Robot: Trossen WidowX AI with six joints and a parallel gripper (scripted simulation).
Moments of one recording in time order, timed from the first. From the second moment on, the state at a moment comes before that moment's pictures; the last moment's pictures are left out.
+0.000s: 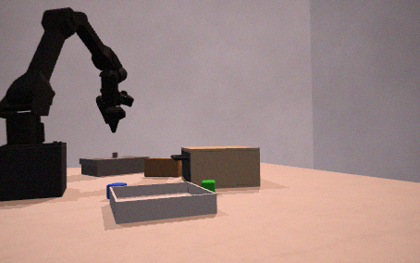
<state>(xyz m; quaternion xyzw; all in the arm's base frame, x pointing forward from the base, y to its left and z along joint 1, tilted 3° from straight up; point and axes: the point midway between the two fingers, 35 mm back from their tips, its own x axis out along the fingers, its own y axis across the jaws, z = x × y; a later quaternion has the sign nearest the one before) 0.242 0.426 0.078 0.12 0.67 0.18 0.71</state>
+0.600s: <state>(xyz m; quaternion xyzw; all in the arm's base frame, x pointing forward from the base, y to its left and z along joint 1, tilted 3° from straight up) 0.242 0.326 0.058 -0.10 0.71 0.12 0.68</state>
